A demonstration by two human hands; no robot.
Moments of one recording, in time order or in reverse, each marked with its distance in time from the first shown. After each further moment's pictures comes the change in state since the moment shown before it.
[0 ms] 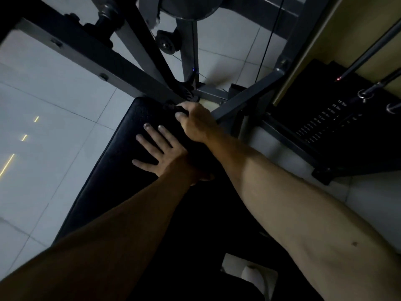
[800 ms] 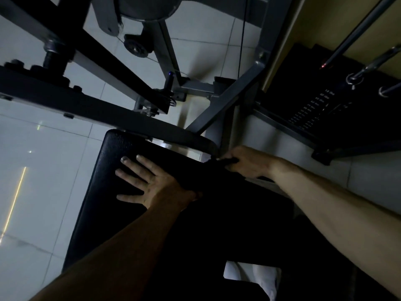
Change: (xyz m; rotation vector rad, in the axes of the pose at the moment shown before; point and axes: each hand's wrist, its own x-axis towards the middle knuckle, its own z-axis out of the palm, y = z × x) left_hand -0.001 0.013 -0.006 0.135 -0.057 -0.044; right_hand -0.061 0.135 -0.094 0.056 -0.434 0.213
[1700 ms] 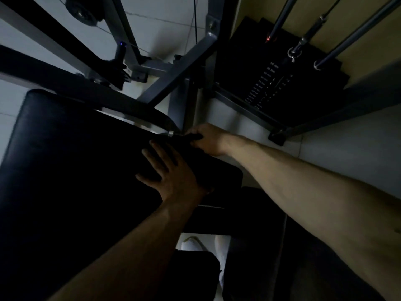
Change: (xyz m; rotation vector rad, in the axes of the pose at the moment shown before) left_hand -0.118 0.046 0.103 0.084 -0.042 0.449; right_hand -0.047 0.028 0.010 -0.077 0.109 0.061
